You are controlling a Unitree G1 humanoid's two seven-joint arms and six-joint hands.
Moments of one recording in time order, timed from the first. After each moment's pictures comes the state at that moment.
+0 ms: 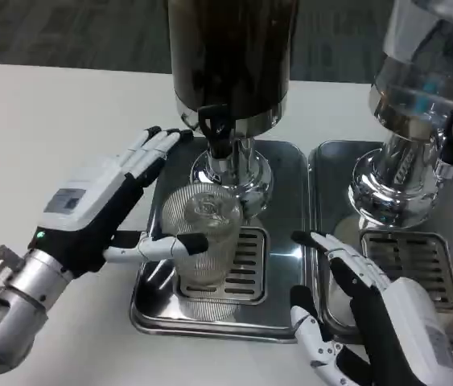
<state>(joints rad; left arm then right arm) -0.46 0.57 -0.34 1.00 0.67 -0.92 0.48 0.60 -0.14 0.35 -0.44 -0.72 -0.16 -0.23</state>
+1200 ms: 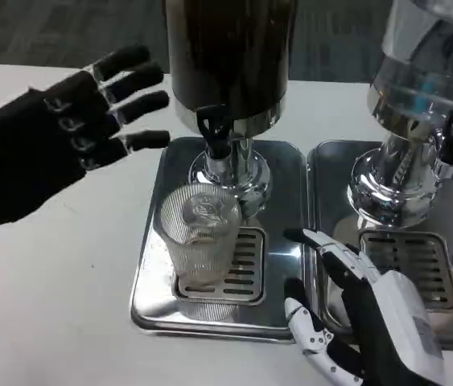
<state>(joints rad) -0.53 0.68 0.11 0.74 -0.78 0.12 -1.34 0.51 -0.14 0.35 -0.32 -0.68 -0.18 -0.27</state>
